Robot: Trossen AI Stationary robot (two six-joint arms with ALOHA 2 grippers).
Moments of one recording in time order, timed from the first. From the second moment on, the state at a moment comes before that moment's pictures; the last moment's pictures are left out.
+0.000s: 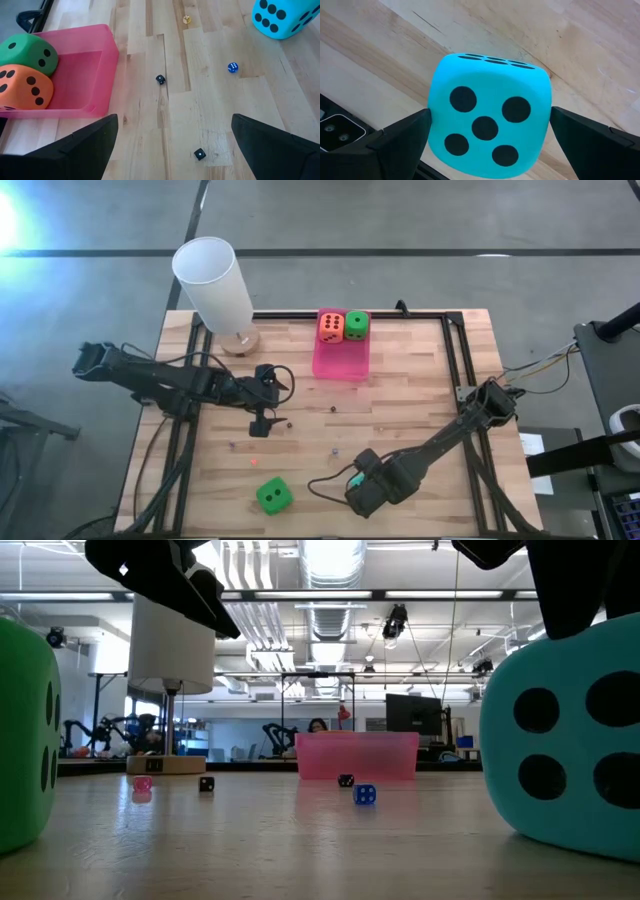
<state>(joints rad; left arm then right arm) -0.17 1.18 0.85 -0.44 -0.21 0.05 0.62 2.00 1.60 -1.03 0.08 1.62</state>
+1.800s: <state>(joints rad) -0.17 1.18 0.85 -0.44 -0.21 0.05 0.63 1.95 1.58 -1.09 0.10 1.70</state>
